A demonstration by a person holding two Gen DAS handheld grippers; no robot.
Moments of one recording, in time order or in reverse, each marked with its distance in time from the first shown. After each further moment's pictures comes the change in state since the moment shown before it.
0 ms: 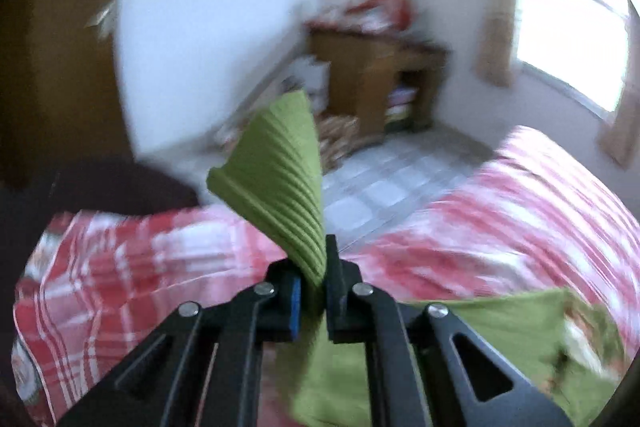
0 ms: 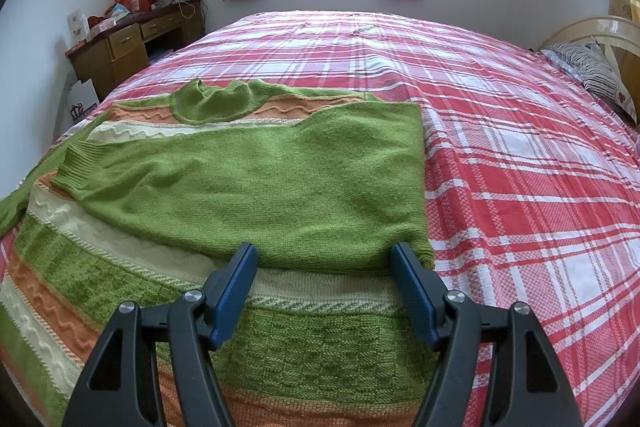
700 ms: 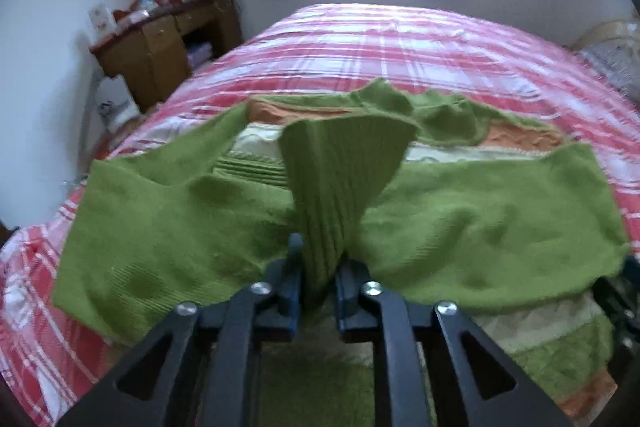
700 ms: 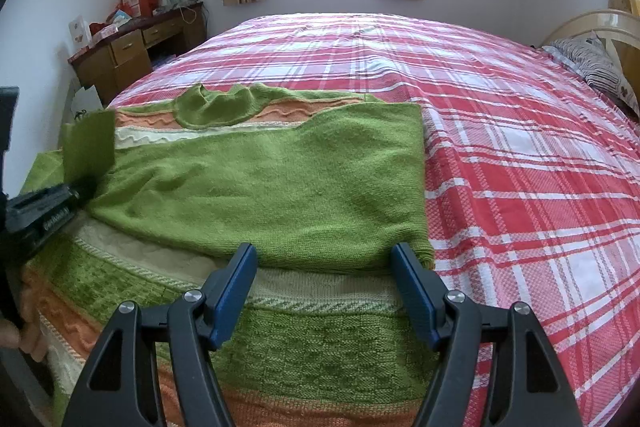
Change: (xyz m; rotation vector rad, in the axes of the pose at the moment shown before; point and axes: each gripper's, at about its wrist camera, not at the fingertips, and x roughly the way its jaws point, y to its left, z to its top) left arm -0.065 -0.221 -0.144 0.550 0.216 -0.407; right arm -0.001 -0.003 -0.001 0.016 -0.006 0.019
